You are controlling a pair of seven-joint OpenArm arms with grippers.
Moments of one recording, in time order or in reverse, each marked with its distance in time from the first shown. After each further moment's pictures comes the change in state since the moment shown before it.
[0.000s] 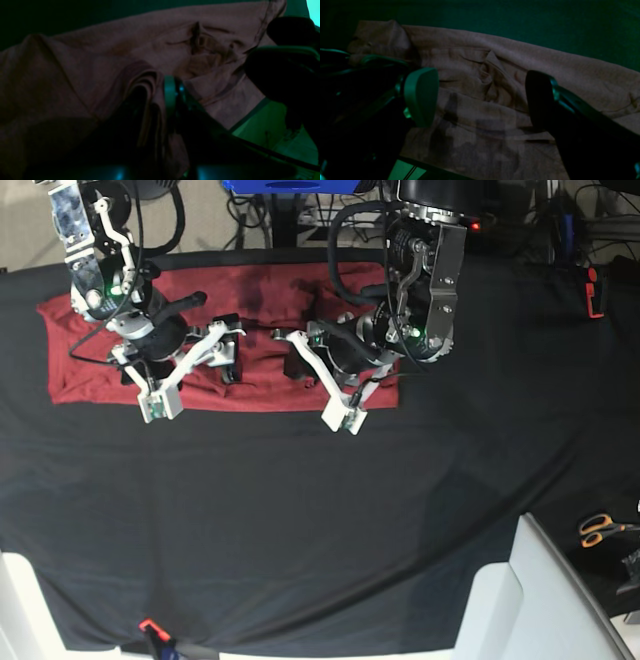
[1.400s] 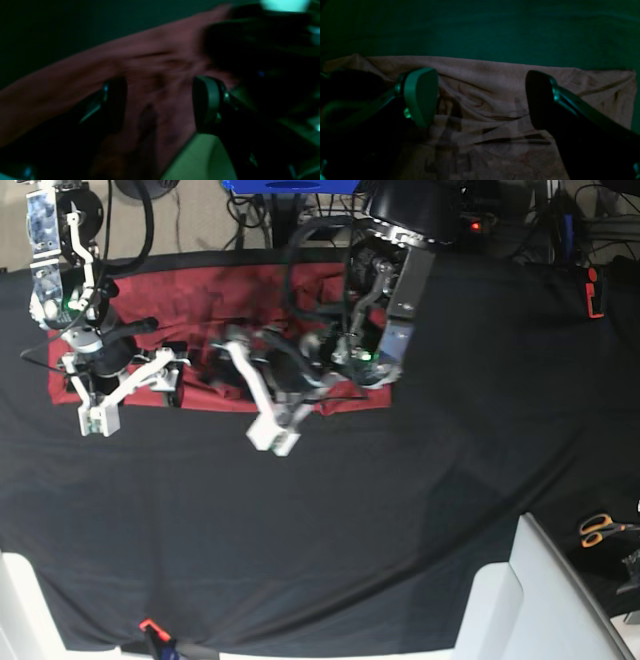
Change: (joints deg) left arm -5.8 3.0 10.8 -3.1 -6.8 -0.6 0.3; right arm 0.0 -0.2 11.3 0.0 0.0 -0.1 -0.1
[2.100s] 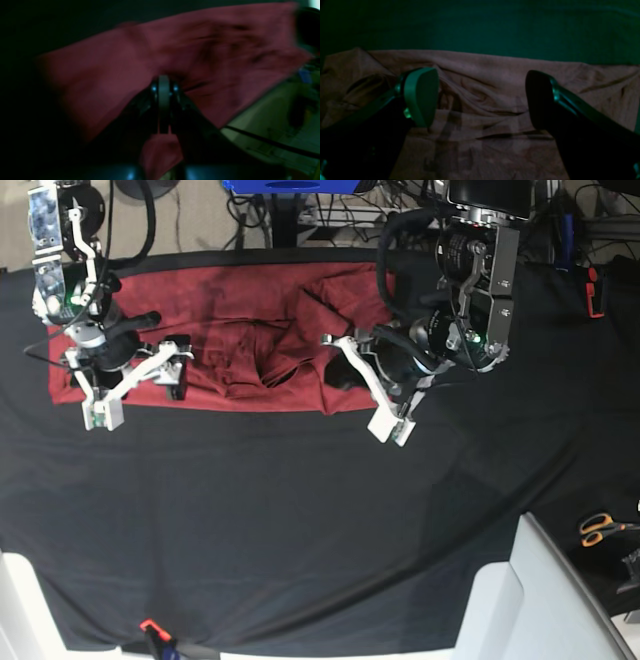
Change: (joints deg) left arm 6.2 -12.4 -12.6 10.8 -4.0 1.7 4.7; right arm -0.8 0.0 -0.5 0.0 0.0 0.1 -0.2
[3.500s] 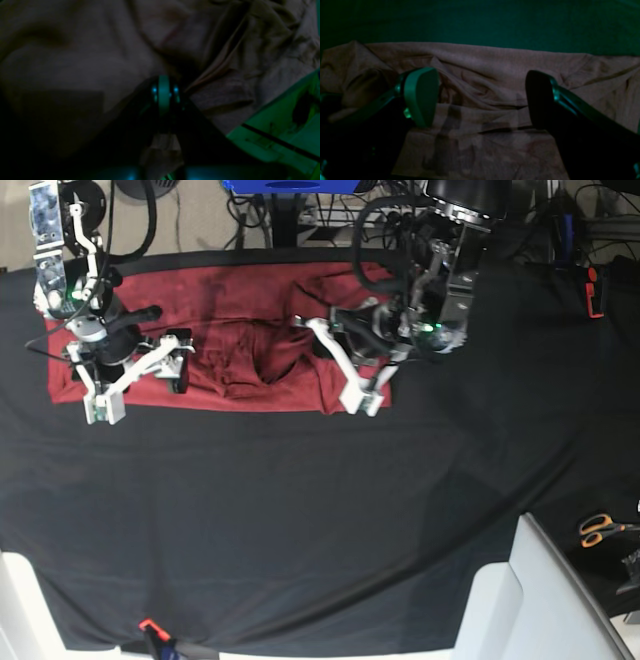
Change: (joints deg) left arm 0.1 2.1 8.7 -8.2 6.4 8.1 -2.5; right arm -0.9 -0.1 0.1 0.0 0.1 0.0 0.0
